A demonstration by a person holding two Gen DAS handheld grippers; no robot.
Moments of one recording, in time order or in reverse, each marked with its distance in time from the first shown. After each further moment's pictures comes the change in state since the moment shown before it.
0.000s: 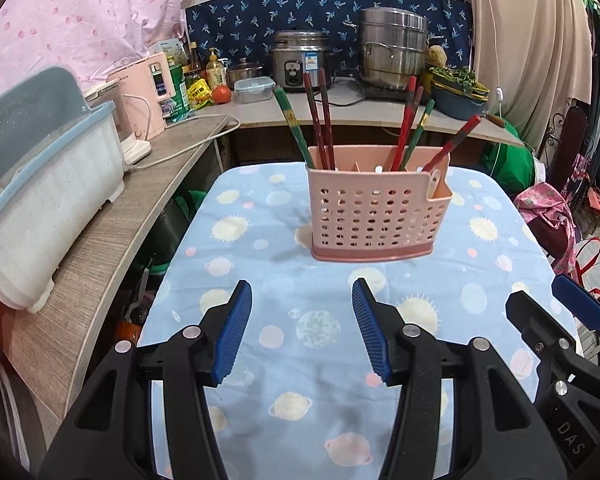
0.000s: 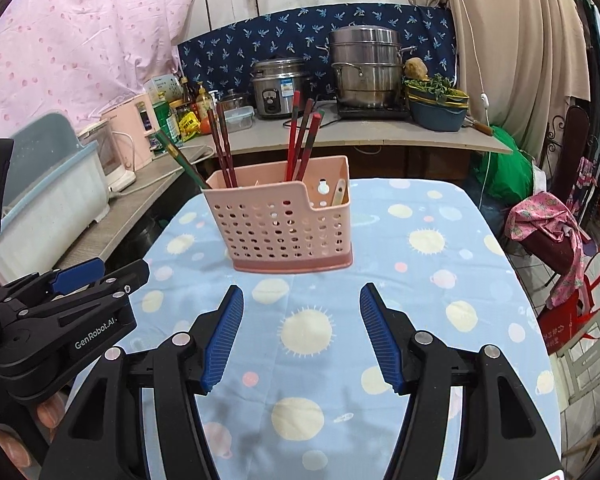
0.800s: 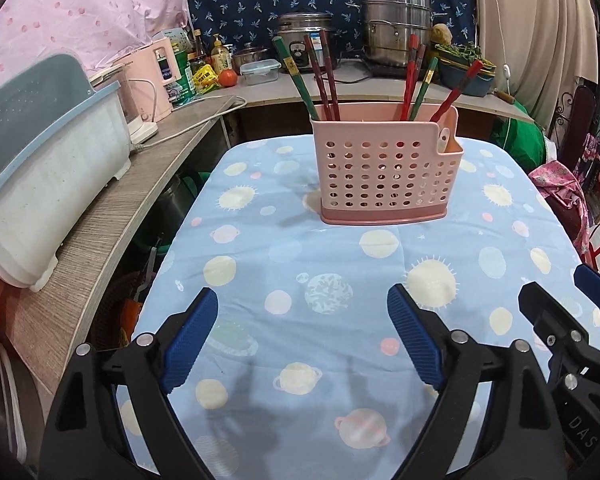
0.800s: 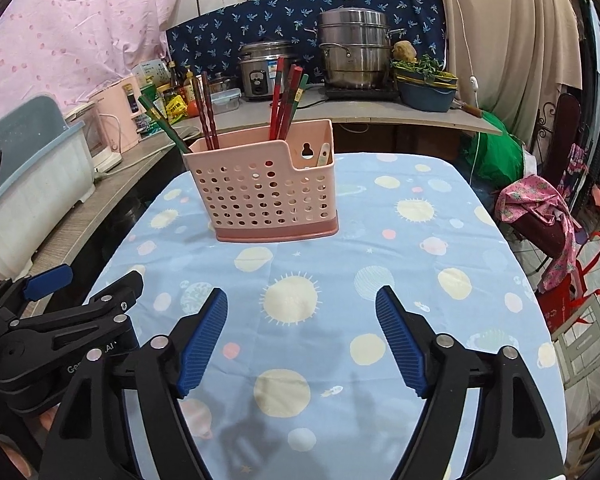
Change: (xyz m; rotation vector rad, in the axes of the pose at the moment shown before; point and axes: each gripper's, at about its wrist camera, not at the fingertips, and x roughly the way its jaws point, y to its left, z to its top) left arm 0.011 -0.006 -0.034 0.025 0.042 0.051; right arm 0.013 -0.004 -0.026 0.002 0.045 -0.043
